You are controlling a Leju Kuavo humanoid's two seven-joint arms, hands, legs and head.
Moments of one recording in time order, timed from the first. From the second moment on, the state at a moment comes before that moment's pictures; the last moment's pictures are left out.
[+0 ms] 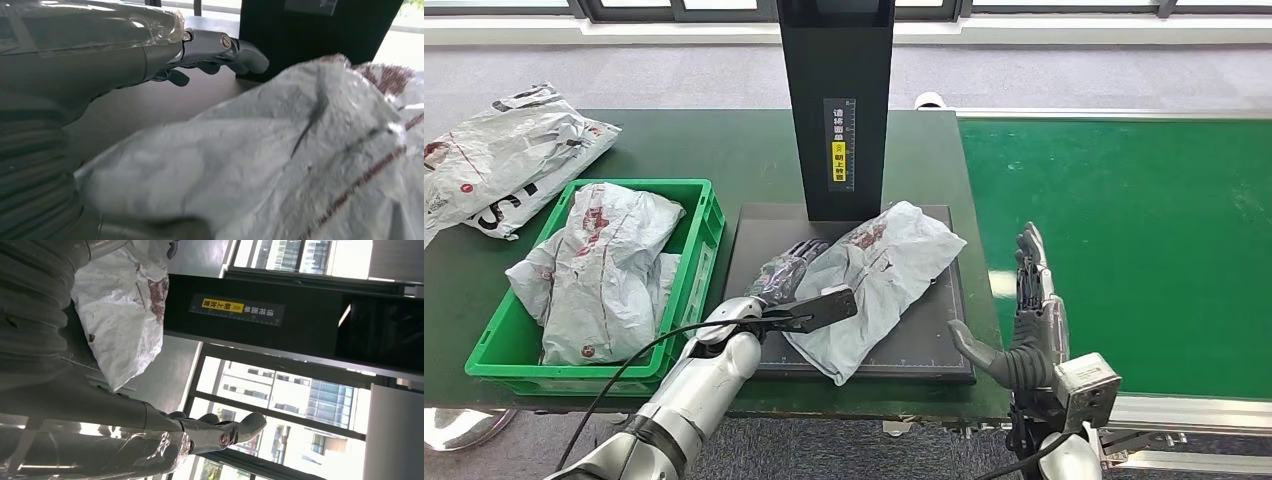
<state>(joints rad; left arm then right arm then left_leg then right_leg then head) -0.56 -0.22 -0.22 -0.74 -1.03 0.08 -0.14 0.07 0.24 -0.05 -1.70 0.16 0.12 -0.53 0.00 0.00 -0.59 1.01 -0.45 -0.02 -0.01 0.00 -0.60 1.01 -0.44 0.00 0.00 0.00</state>
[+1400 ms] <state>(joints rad) -0.56 -0.16 -0.10 -0.84 -0.98 0.30 -0.13 0.11 0.24 -0.10 -1.65 0.13 0.00 -0.55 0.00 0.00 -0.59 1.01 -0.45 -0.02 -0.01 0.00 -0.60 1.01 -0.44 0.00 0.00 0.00</state>
